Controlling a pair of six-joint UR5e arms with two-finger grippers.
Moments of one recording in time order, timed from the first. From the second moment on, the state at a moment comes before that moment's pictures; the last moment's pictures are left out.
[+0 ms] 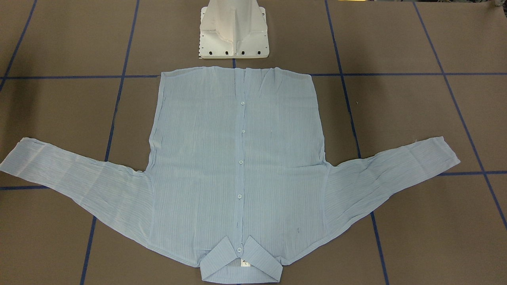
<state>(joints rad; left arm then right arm) -1.57 -1.43 -1.81 -1.73 -2.34 0.06 1.46 -1.61 1.70 -1.56 2.34 0.27</state>
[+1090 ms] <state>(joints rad) -1.56 -1.43 -1.78 -1.74 -2.33 0.05 1.45 -1.60 1.71 -1.53 2.34 0.28</state>
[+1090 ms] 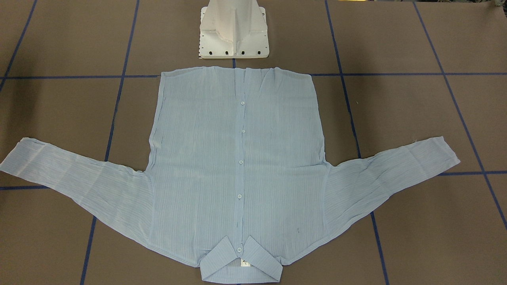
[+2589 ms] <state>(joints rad) -1.56 -1.45 -1.74 -1.78 -2.34 0.05 1.30 -1.47 1.41 -1.16 2.34 0.51</state>
